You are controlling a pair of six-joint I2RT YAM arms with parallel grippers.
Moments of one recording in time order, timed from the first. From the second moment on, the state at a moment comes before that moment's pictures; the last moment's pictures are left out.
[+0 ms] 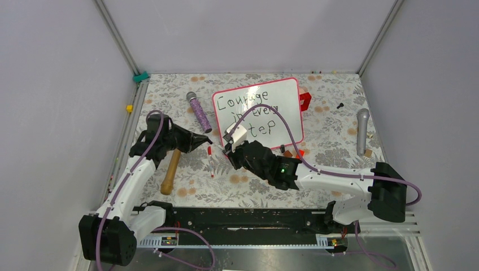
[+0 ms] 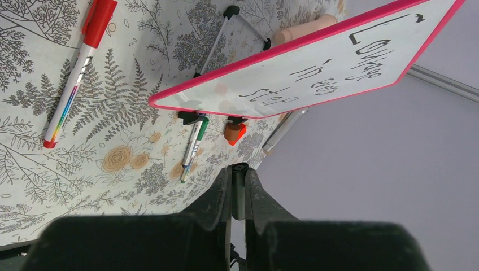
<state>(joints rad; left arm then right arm) -0.14 1.00 0.77 -0.50 0.42 -1.33 1.20 1.38 0.93 0.13 0.35 0.13</state>
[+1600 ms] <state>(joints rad) -0.14 1.00 0.71 -0.44 0.43 -1.38 1.20 1.51 1.02 0.15 0.37 0.09</state>
